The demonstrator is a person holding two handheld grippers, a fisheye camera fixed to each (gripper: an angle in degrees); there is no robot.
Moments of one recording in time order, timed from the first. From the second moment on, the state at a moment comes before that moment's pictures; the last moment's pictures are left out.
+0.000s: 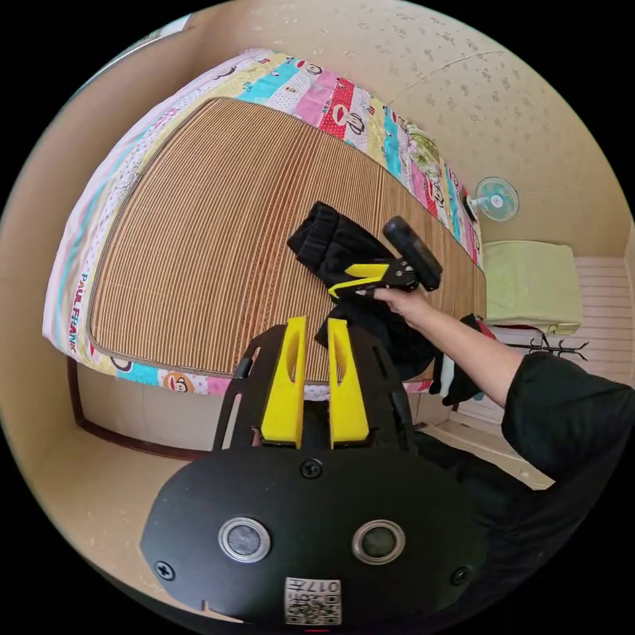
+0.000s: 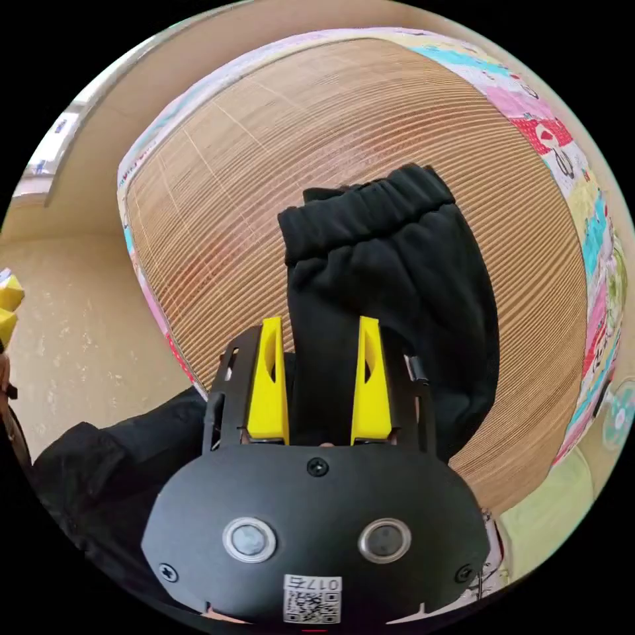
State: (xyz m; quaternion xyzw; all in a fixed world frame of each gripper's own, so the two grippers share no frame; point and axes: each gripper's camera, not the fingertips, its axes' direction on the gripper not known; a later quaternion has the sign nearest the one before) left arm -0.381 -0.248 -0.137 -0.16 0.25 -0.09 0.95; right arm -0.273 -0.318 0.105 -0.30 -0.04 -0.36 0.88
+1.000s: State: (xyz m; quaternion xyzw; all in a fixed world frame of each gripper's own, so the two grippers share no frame) left arm -0.278 -0.324 -0.313 0.00 0.03 0.01 1.00; right arm 0.057 -0.246 -0.179 0.06 -0.44 -0.09 0.89
